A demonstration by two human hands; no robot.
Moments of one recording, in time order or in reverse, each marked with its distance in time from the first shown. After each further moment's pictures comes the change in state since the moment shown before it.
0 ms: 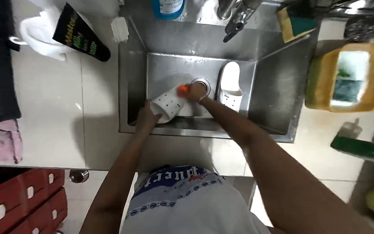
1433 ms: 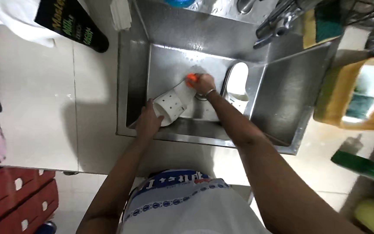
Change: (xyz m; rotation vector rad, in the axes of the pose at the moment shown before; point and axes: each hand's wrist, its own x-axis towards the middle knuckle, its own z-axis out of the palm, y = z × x) left_hand 0.000 0.012 -0.001 0.072 -0.017 -0.082; right_hand 0.020 -0.005 -0.019 -0.027 0.065 0.017
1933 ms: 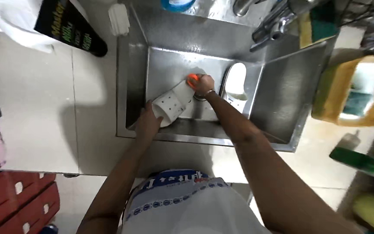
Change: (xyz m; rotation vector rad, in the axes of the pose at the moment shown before) left_hand -0.001 0.000 -0.001 0.014 0.004 0.007; right_hand 0.007 0.012 0.002 0.061 0.033 0.111
